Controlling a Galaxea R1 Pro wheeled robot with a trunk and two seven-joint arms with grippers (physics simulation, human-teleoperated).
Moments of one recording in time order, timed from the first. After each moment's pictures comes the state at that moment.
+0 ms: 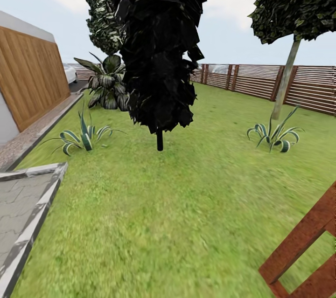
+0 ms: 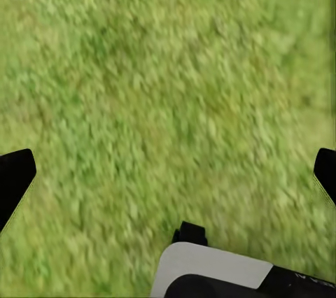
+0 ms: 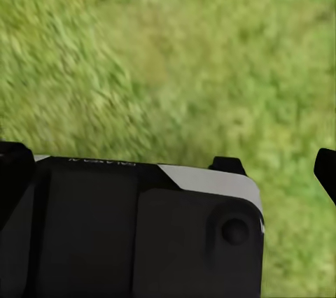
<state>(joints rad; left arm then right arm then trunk) -0.21 0.04 0.24 -0.33 0.00 -0.07 0.07 -0.19 0.14 0.06 -0.27 0.02 0.05 -0.08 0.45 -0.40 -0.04</state>
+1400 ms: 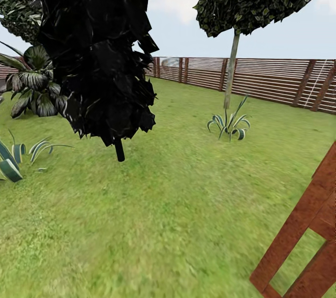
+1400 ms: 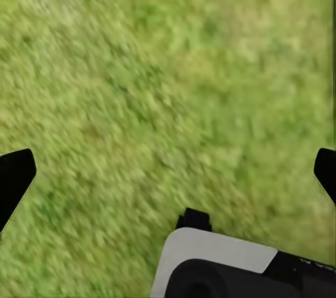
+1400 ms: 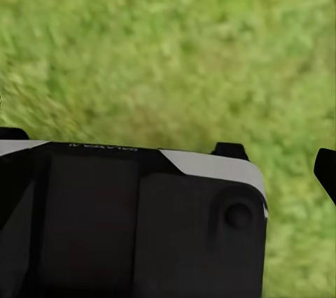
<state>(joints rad) -0.21 0.04 0.24 -0.33 0.00 -0.07 0.07 -0.19 0.14 0.06 -0.27 0.02 0.05 -0.08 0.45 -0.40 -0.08</state>
